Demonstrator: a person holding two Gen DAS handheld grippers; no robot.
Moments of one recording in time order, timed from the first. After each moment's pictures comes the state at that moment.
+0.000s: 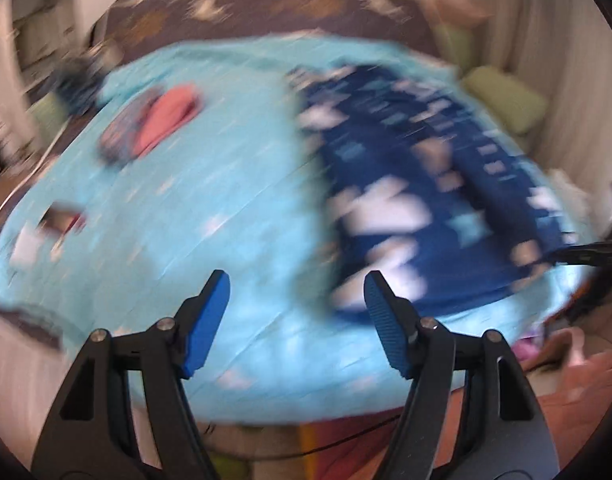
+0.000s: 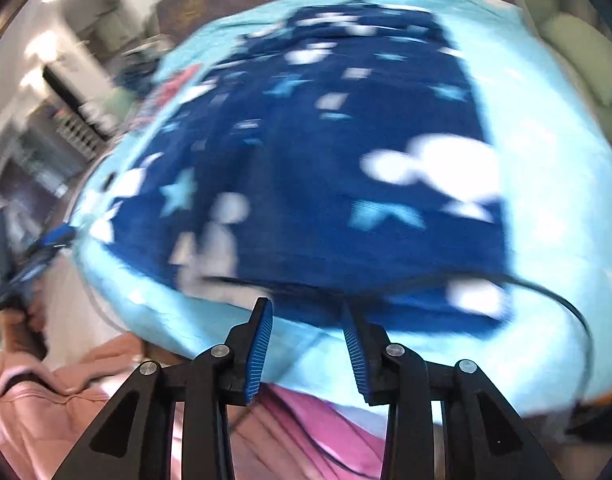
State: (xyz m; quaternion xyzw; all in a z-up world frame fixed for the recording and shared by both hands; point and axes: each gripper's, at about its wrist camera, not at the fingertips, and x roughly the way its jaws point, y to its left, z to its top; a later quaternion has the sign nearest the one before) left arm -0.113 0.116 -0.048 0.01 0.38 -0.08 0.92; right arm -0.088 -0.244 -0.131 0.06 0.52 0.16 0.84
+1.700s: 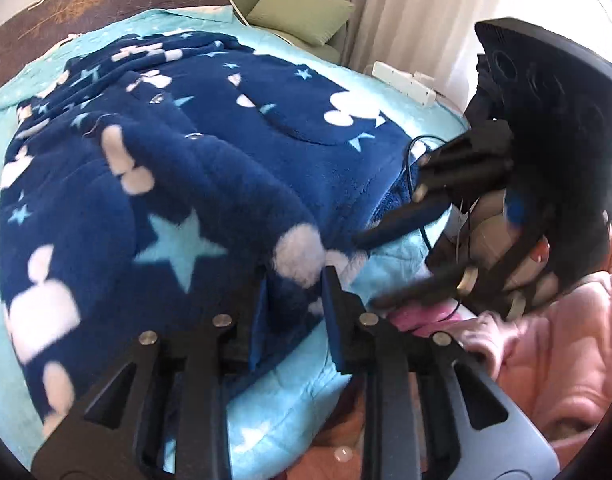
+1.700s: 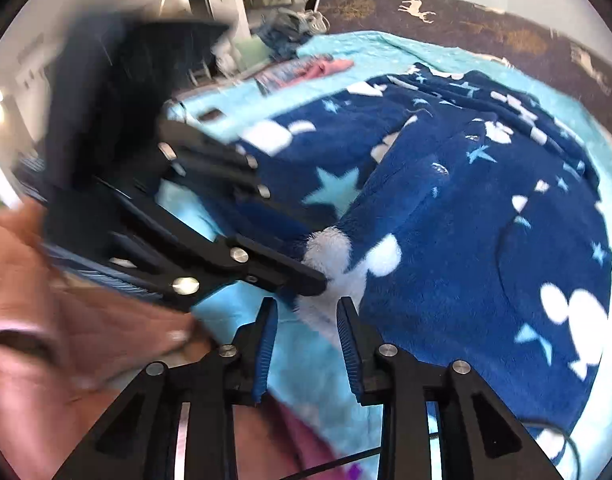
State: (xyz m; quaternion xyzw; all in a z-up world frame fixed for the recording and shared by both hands) left arm -0.072 -0.052 -0.086 0.11 0.43 -0.38 0.81; right arm -0.112 -0.146 -0.132 -0.12 0.40 0.38 0.83
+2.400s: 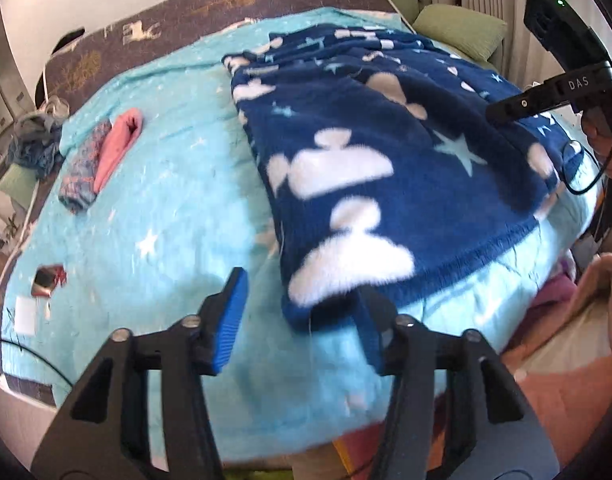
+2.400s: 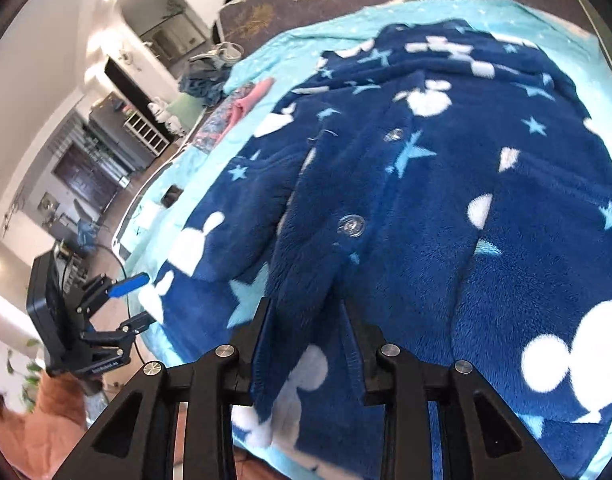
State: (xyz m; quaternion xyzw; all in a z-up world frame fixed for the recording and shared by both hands) left arm -0.095 0.074 -0.099 0.14 0.40 -0.10 0.90; right arm -0.009 -0.163 -0.125 0.08 0.47 0.31 0.82
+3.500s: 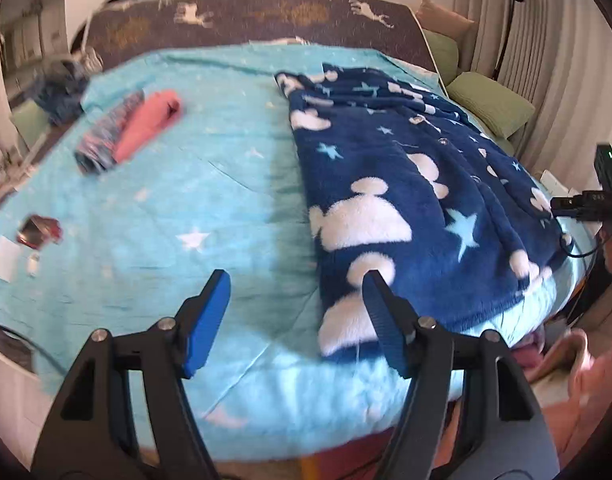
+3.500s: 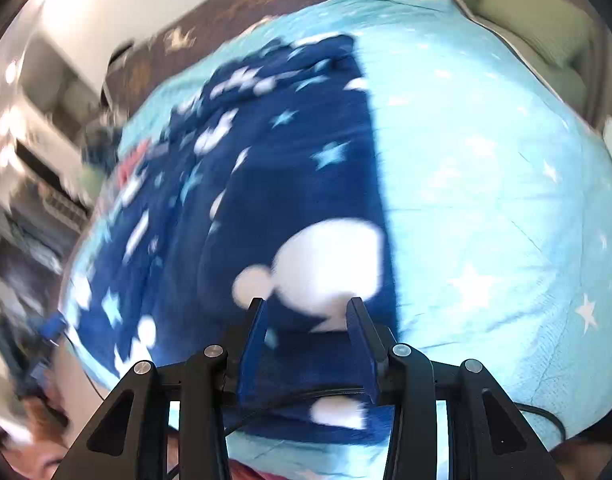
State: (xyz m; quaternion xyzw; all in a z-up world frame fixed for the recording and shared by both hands) left arm -0.080 0.134 -0.083 -0.02 0.39 -0.09 0.92; right arm -0.033 -0.323 -0.123 0.18 0.47 0.13 0.86
